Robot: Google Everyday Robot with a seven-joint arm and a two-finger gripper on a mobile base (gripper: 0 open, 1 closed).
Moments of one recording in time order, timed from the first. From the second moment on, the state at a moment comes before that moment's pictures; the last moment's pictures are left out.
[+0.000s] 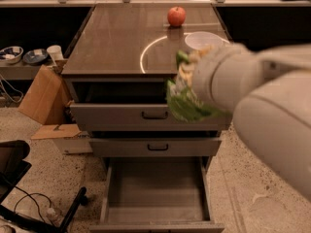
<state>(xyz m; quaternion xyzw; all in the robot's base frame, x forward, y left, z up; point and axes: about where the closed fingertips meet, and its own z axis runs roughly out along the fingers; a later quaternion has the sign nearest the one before) 0.506 -0.081 0.983 -0.40 0.73 -0.13 0.54</state>
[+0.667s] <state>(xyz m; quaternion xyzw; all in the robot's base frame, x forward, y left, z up) 0.499 -0.067 0.710 -0.23 0.84 0.13 0.47</state>
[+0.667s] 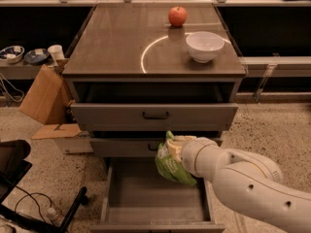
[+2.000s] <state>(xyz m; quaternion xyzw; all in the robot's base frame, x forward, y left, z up) 0.486 -0.088 0.555 -0.11 0.88 0.22 0.40</state>
